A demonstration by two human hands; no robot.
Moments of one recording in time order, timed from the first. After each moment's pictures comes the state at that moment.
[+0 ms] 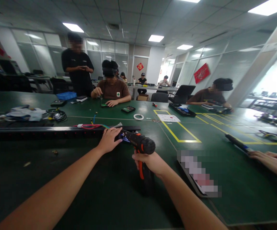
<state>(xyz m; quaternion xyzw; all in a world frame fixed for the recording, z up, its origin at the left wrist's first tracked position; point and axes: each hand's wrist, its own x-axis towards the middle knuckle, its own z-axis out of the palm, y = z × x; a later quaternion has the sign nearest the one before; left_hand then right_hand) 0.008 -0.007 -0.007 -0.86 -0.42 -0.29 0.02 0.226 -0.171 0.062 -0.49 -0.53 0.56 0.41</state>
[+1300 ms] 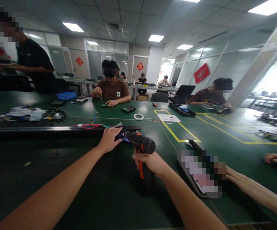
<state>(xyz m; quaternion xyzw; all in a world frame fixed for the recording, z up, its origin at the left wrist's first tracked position) 0.007 -0.006 -0.008 -0.86 -0.43 -0.29 0.01 0.225 -0.172 0.063 -0.48 -0.53 0.57 0.40</state>
